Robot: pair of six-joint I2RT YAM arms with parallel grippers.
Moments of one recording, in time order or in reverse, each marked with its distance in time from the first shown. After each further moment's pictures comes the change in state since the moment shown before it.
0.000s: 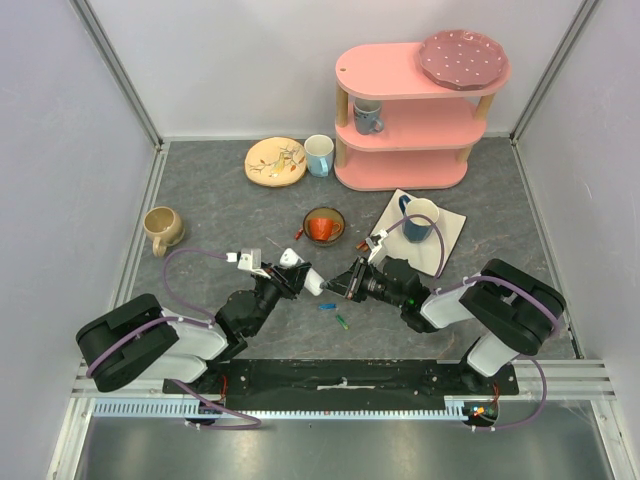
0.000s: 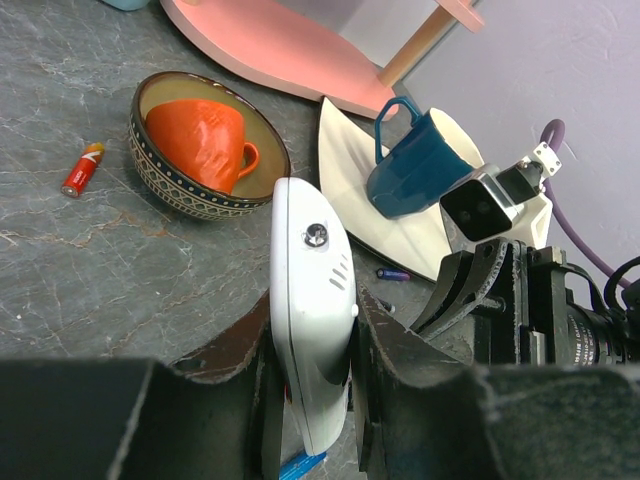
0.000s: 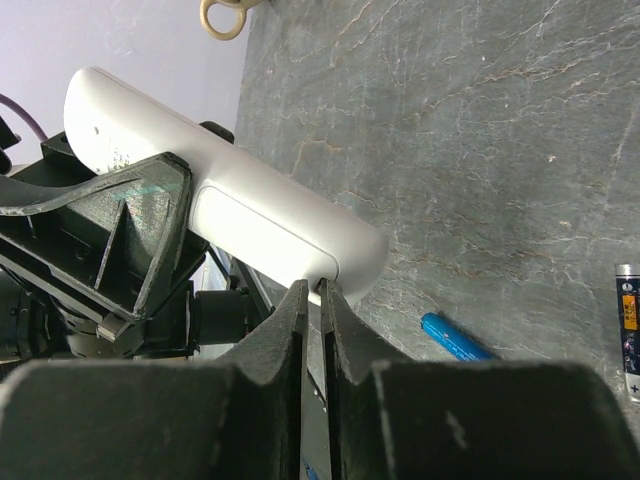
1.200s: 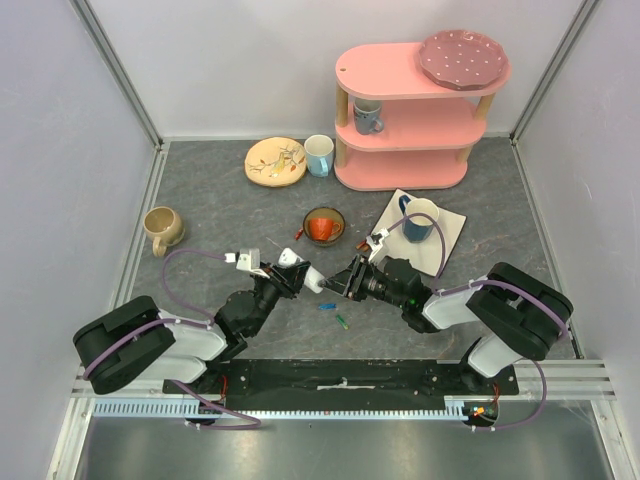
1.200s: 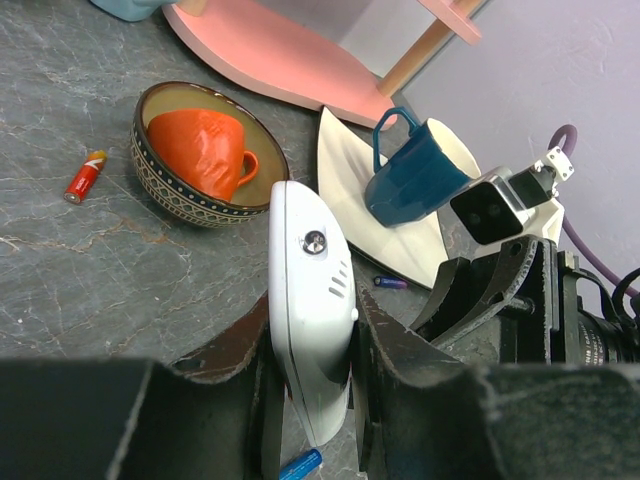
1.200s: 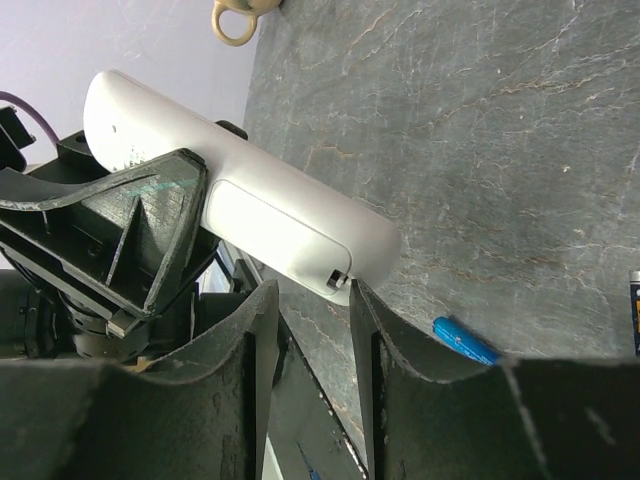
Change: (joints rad) left arm -0.007 -0.022 0.002 -0.008 -0.026 0.000; right arm 0.003 -0.041 0.000 -0.027 0.019 -0.018
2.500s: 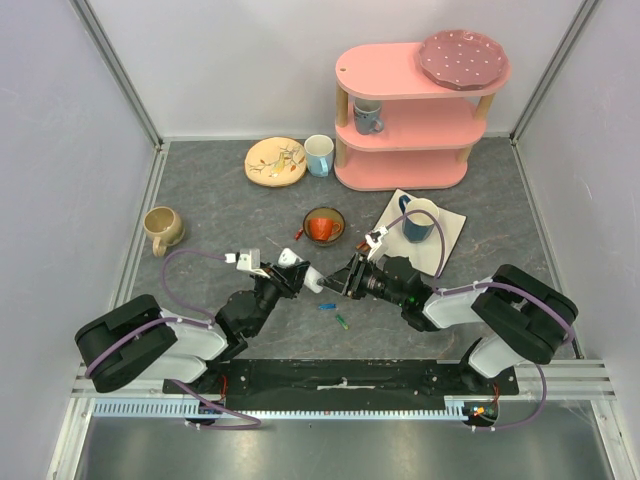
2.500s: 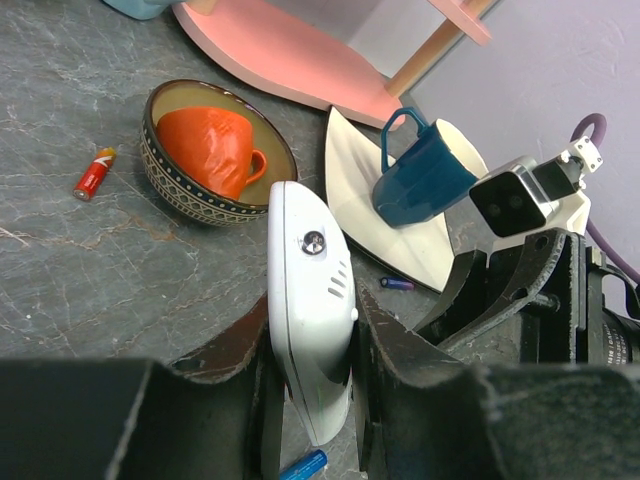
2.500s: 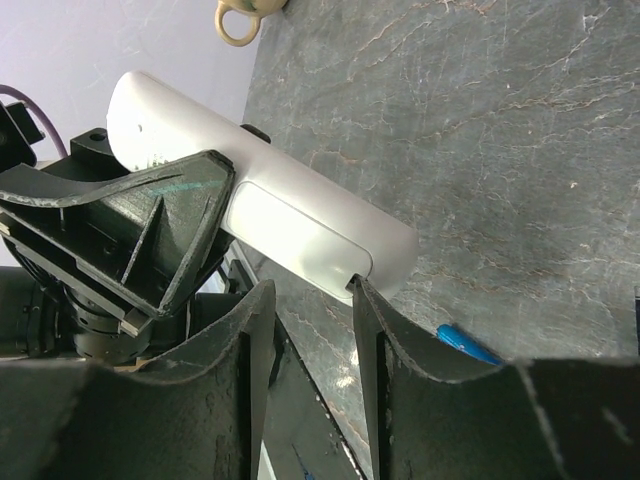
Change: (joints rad) left arm -0.001 0.013 0.002 0.000 -0.024 0.000; right arm 0.001 -0.030 0.019 -0.042 0.000 -0.038
